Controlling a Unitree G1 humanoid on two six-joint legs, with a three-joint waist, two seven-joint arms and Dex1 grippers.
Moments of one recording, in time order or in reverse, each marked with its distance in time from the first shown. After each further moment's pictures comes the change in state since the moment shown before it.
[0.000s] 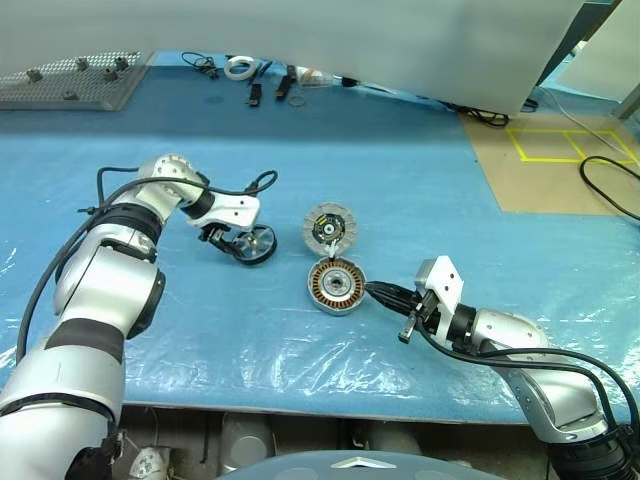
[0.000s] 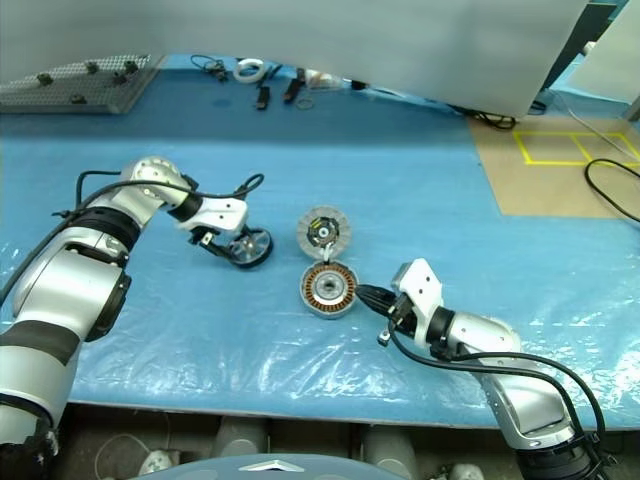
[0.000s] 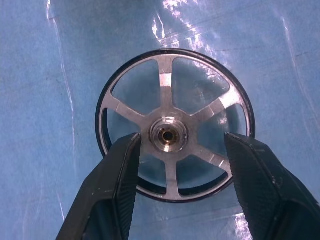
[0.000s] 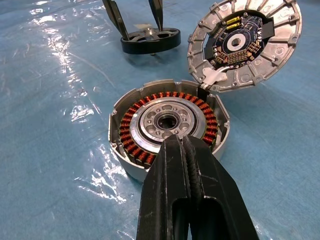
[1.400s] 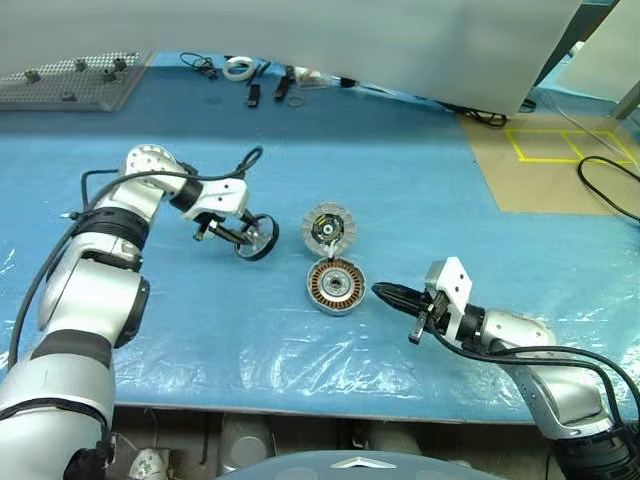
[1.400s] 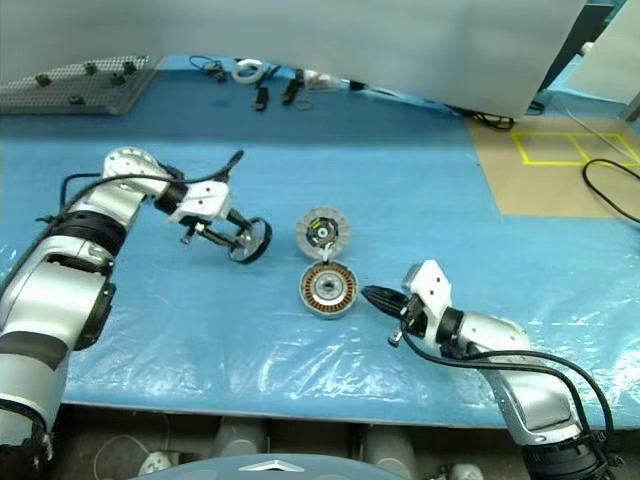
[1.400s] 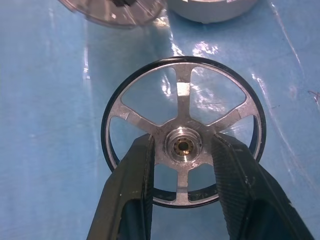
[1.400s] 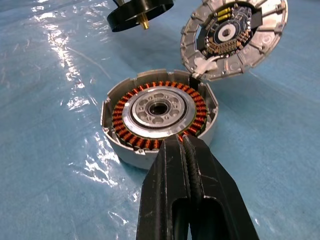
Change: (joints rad) left arm 0.078 0.096 0.046 -0.236 -0.326 0.082 -0.150; right arm 0.003 -0.021 -0.034 0.068 0.018 -0.071 0.073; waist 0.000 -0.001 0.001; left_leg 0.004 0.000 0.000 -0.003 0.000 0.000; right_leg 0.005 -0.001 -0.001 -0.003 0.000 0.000
